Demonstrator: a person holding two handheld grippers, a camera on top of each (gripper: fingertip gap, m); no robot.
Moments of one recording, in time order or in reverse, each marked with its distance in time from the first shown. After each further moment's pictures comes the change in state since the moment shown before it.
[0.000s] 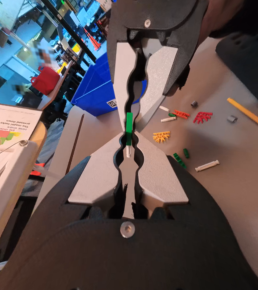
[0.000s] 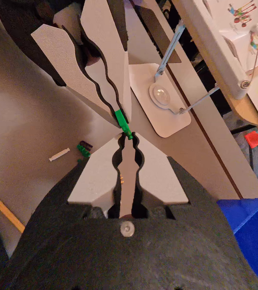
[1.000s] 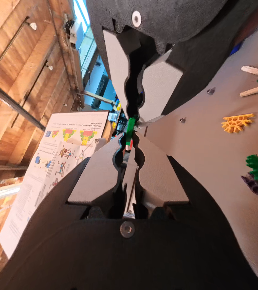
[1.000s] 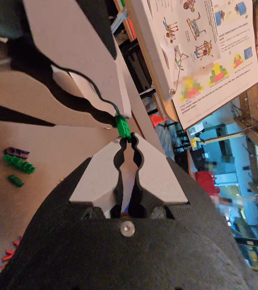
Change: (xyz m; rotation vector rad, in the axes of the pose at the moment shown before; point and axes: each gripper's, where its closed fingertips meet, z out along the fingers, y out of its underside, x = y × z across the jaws) left arm -0.037 -0.004 0.005 -0.197 -0.554 0.425; right arm 0.040 -0.006 -0.002 -0.145 0.528 -0.222
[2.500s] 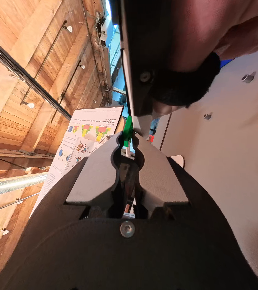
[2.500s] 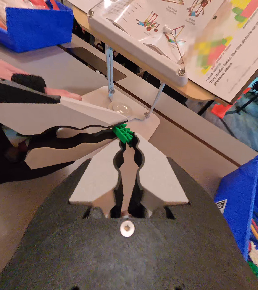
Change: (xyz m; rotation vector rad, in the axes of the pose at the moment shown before) left arm -0.005 0.011 0.016 -0.031 -0.195 0.076; right arm -0.001 -0.005 0.020 0.158 -0.209 0.600
